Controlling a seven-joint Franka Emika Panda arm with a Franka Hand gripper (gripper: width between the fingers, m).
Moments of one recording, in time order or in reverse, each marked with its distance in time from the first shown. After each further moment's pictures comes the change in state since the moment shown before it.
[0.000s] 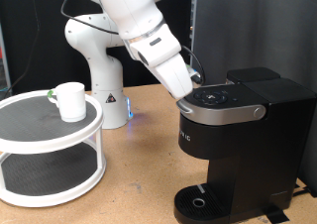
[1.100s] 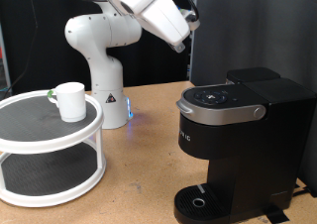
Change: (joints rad) arm -0.001 -0.060 -0.084 0.149 0.169 -0.187 -0.037
